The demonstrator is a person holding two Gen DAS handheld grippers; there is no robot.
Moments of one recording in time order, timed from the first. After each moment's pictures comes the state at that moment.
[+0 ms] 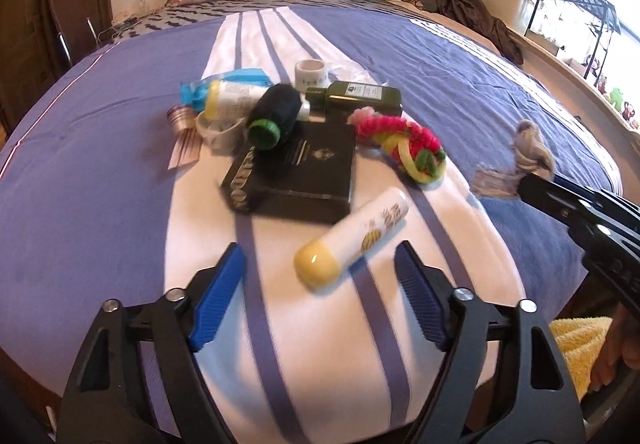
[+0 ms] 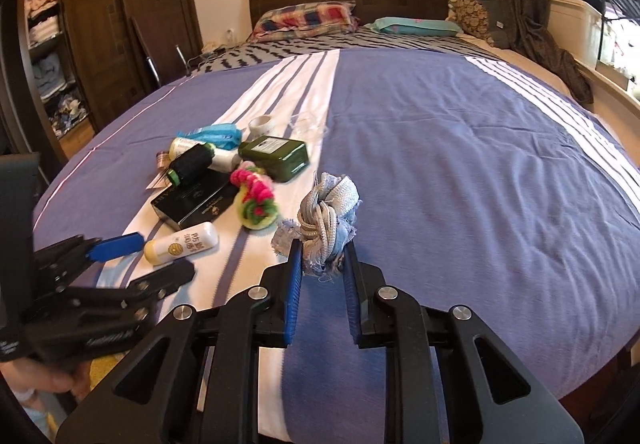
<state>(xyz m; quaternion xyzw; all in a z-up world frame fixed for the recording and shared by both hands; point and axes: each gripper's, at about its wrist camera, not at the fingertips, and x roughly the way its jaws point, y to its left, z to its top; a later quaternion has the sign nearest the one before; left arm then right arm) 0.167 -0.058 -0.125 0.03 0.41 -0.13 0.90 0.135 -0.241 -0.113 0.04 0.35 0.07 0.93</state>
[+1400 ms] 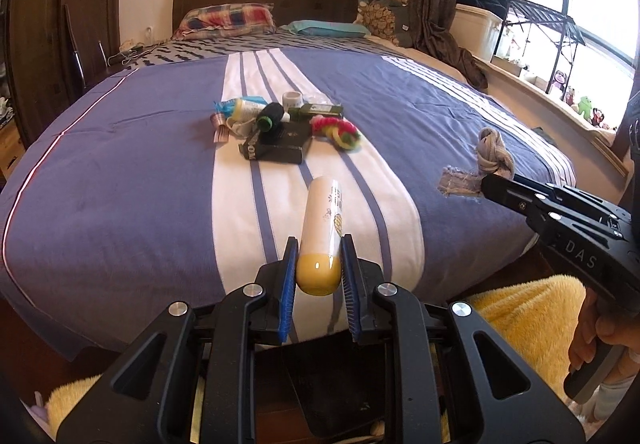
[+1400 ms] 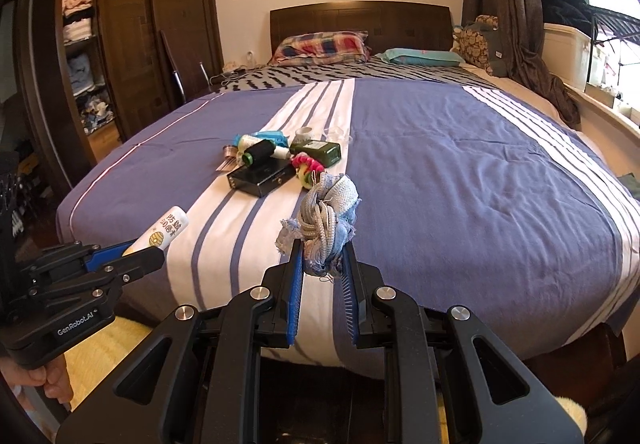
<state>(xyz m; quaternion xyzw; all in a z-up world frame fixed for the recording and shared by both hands) 0.003 -0.033 -0.075 0.01 0.35 -0.15 0.93 0.005 -0.228 -0.080 0.02 0.30 0.09 0.95</state>
